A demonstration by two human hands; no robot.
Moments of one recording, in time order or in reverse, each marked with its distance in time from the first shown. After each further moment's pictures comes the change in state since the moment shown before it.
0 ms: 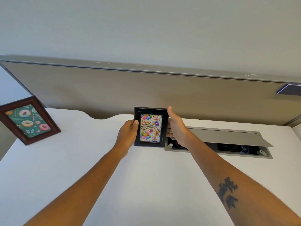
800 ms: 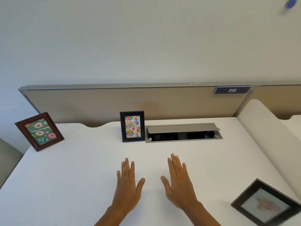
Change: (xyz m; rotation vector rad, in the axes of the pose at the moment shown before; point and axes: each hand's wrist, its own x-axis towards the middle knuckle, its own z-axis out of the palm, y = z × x) left_hand -0.275 -0.080 0.034 0.803 -0.103 0.332; right_hand -0.257 0.230 -0.016 -1.162 0.517 -0.513
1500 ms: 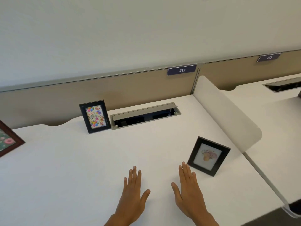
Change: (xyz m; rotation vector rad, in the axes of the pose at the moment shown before) left_hand -0.124 0.102 0.090 0.013 -0.236 0.343; right_hand -0.210 0.117 -0.021 0.080 0.004 0.330
